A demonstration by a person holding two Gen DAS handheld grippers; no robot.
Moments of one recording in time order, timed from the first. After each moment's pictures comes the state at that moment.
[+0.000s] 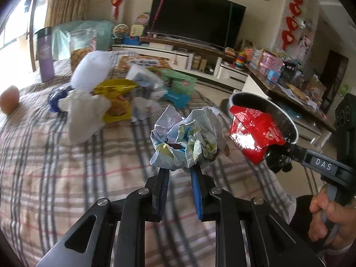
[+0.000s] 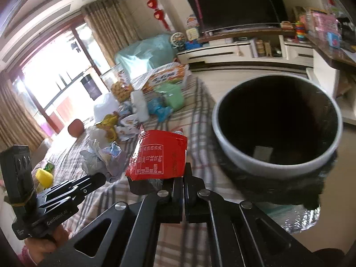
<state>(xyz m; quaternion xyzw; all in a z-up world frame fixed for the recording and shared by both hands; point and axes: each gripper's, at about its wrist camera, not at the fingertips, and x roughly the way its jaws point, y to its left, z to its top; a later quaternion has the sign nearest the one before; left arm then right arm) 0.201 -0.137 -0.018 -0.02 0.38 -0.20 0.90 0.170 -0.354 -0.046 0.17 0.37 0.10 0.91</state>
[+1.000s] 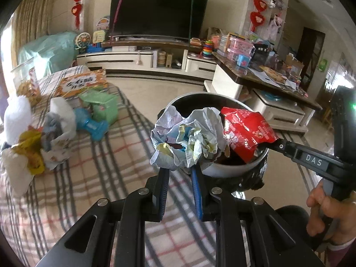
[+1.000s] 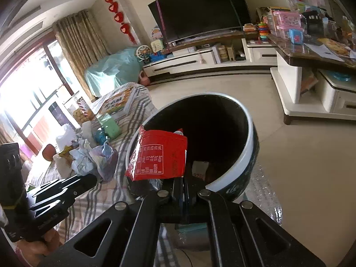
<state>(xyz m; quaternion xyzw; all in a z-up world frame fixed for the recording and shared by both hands) 0.252 -0.260 -0.009 0.04 0.37 -0.27 0.89 0.166 -0.457 -0.038 0.19 0.36 0.00 0.91</state>
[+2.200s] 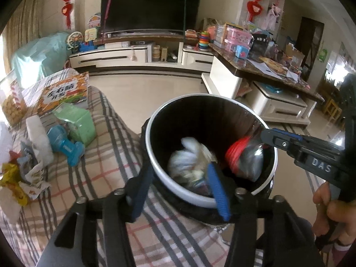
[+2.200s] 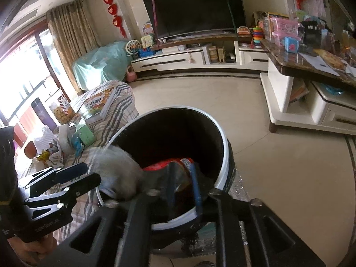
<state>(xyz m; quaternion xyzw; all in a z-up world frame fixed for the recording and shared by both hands) 0.290 -0.305 -0.014 0.05 0.39 -0.27 0.88 0.192 -0.476 -0.030 0.14 0.37 -0.03 0.92</state>
